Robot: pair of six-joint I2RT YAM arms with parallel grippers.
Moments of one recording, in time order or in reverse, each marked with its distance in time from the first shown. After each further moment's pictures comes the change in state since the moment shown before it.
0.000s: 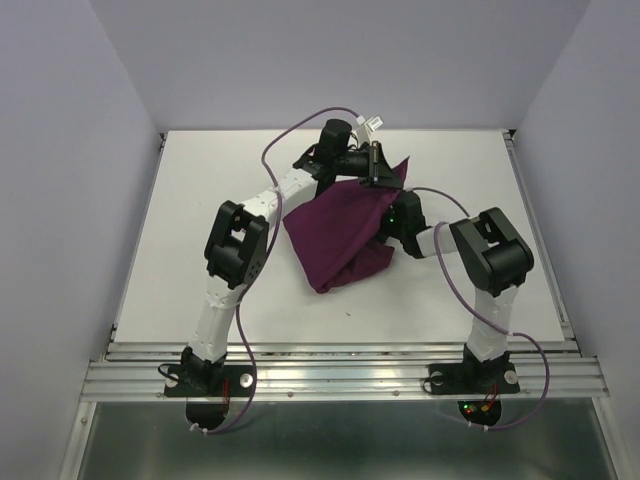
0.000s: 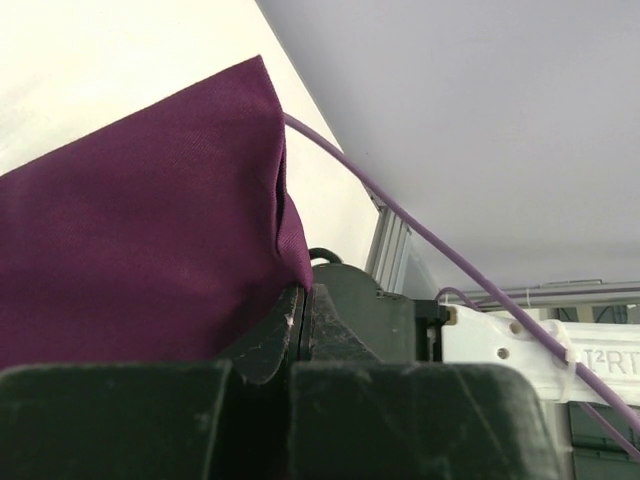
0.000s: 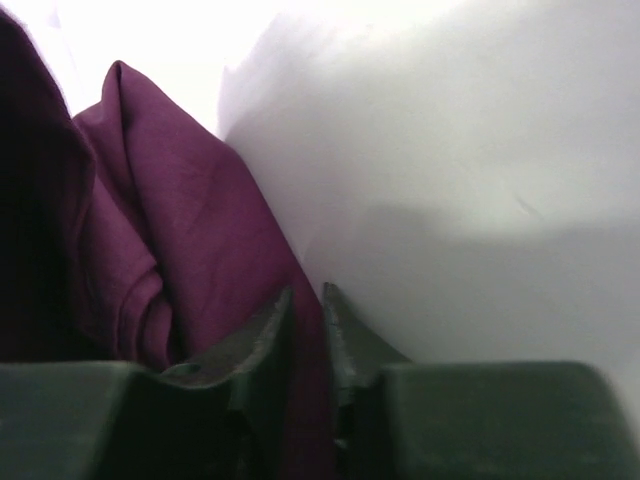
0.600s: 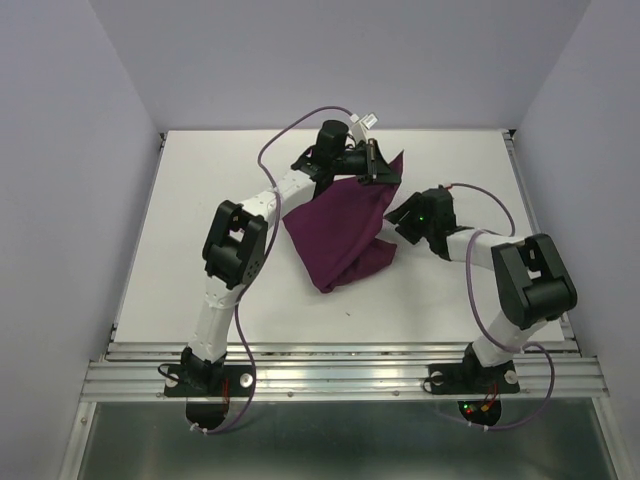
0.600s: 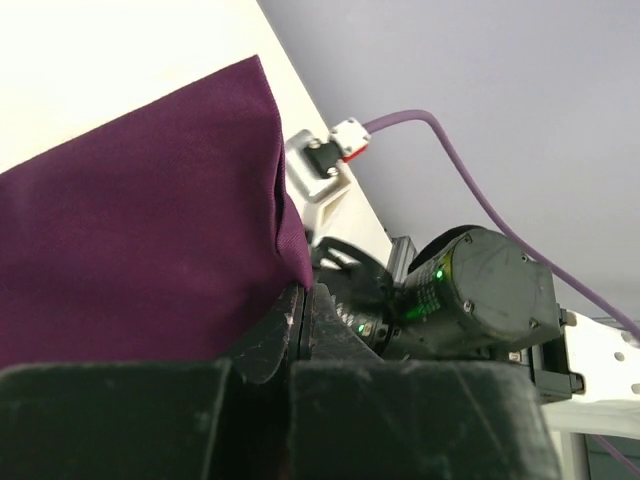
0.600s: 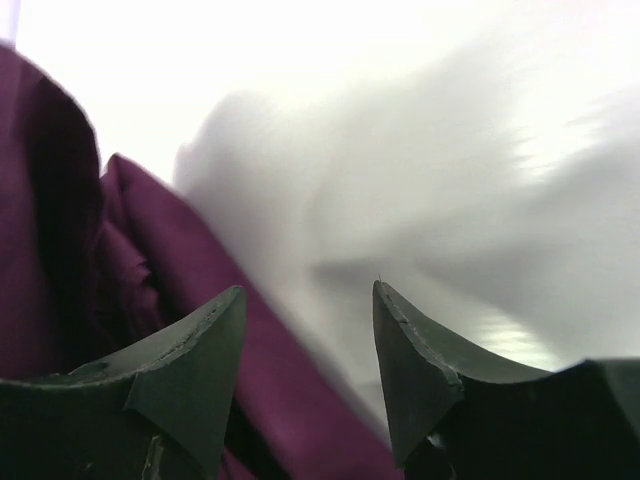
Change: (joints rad) left arm 0.006 -0.015 -0.046 0.079 -0.080 -0.023; right arm -0.108 -0.308 -0.115 -0.246 0.241 -0.151
